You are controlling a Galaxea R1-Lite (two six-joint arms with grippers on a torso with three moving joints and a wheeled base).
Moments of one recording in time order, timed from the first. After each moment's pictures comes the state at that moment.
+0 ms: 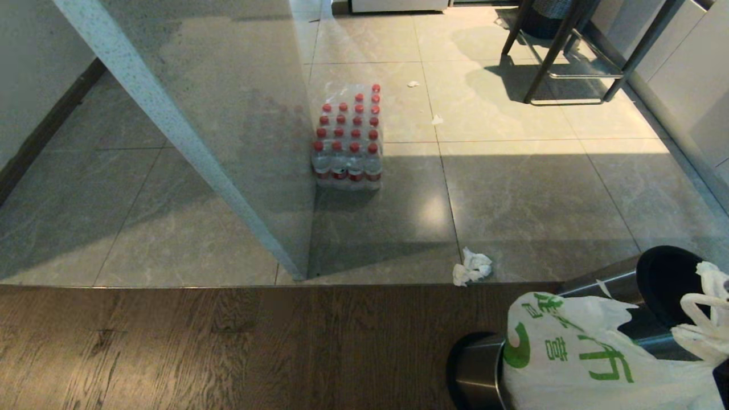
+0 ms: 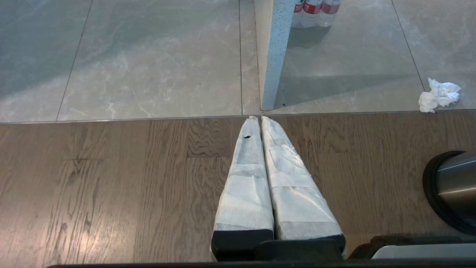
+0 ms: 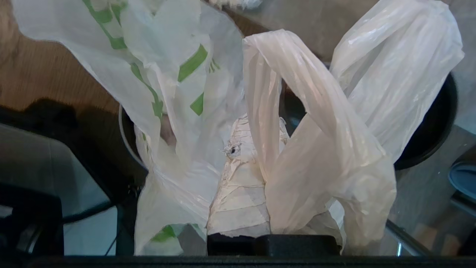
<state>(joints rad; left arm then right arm) 0.00 0.00 0.00 0.00 0.00 0.00 0.25 0.91 -0.49 0.11 -0.20 -0.32</state>
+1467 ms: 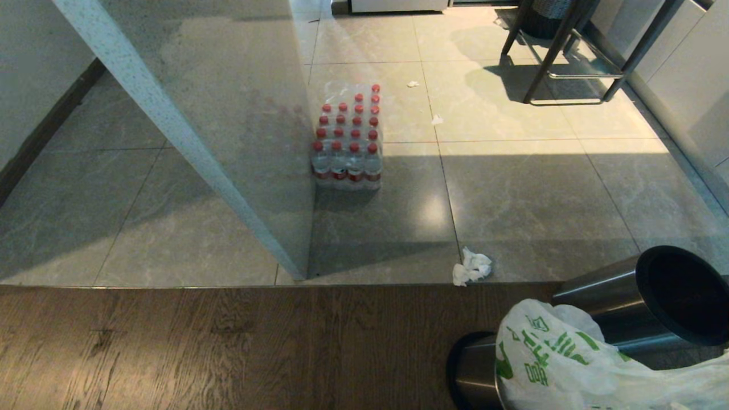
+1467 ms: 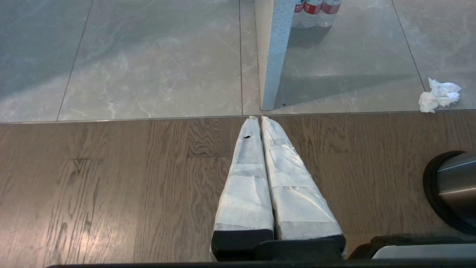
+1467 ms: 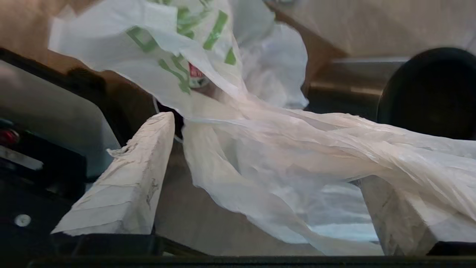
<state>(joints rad) 0.00 0.00 0.00 0.00 0.00 0.00 0.27 0.71 -0.46 0.28 -0.10 -0.34</state>
